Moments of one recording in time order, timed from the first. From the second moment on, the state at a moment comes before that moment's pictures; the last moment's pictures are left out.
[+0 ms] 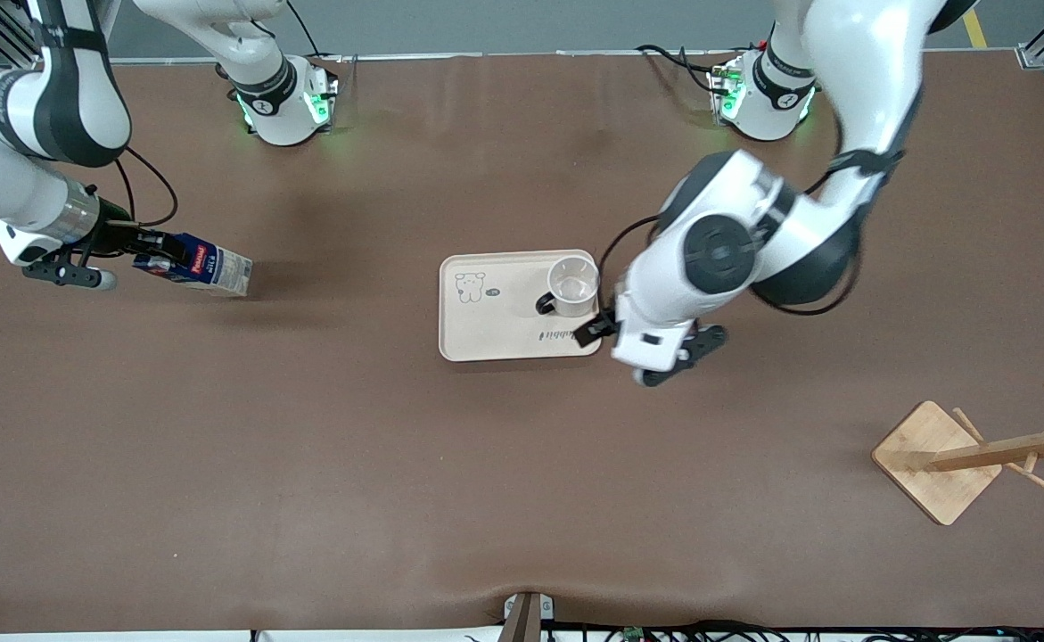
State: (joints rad) left arm -0.16 0.52 -0.45 -1.30 0.05 1.75 -1.08; right arm 0.04 -0.13 -0.15 -2.25 0.08 1.93 0.05
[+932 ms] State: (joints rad) left arm 0.16 0.27 -0.44 -1.31 0.18 1.58 -0.58; right arm 0.64 0.16 -0.14 -1.65 0.25 1.70 0.46
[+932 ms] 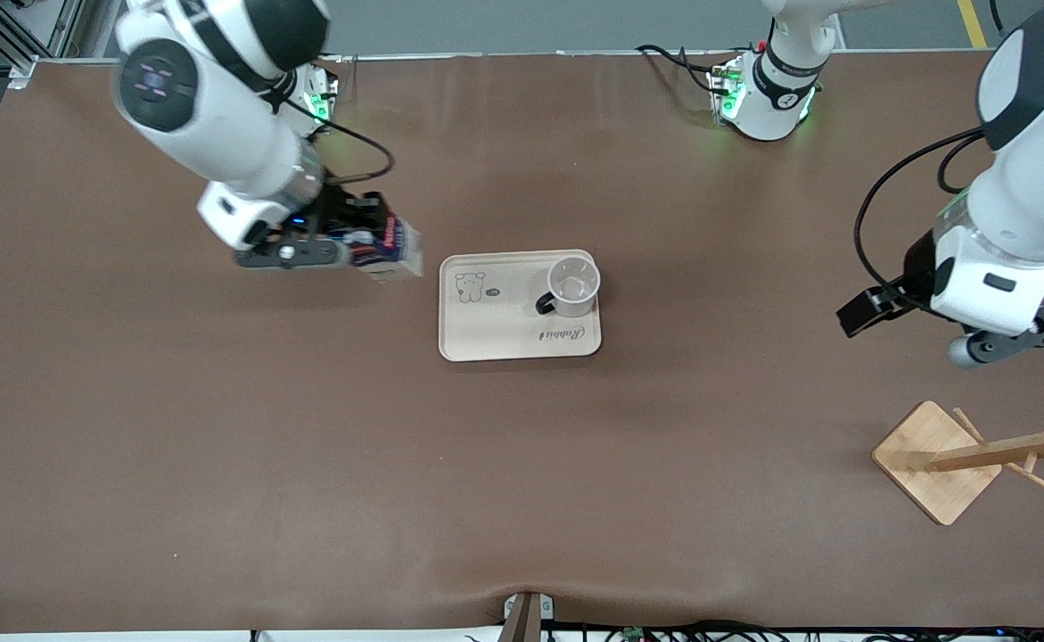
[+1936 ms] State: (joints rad) left arm 0.22 0.18 -0.45 -1.31 0.19 1.50 -0.52; right arm 0.81 0.48 -0.15 -1.52 0.16 1.88 0.50
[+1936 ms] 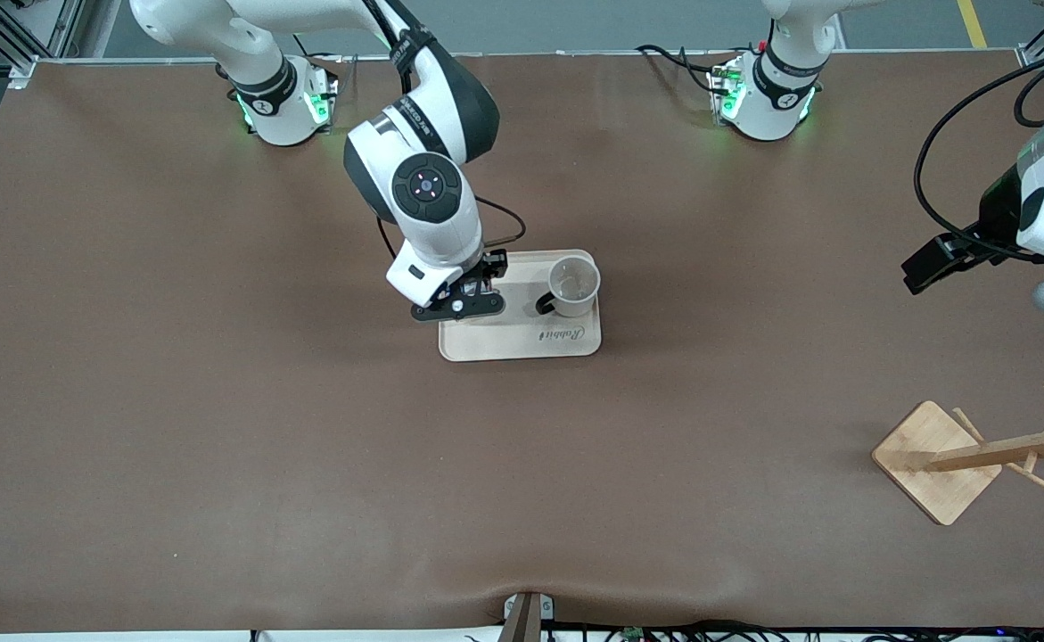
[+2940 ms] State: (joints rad) left arm 0.09 0.02 -0.25 -1.41 0.12 1.46 -0.28; right arm 0.81 0.48 -0.15 -1.62 0.21 2.04 0.50
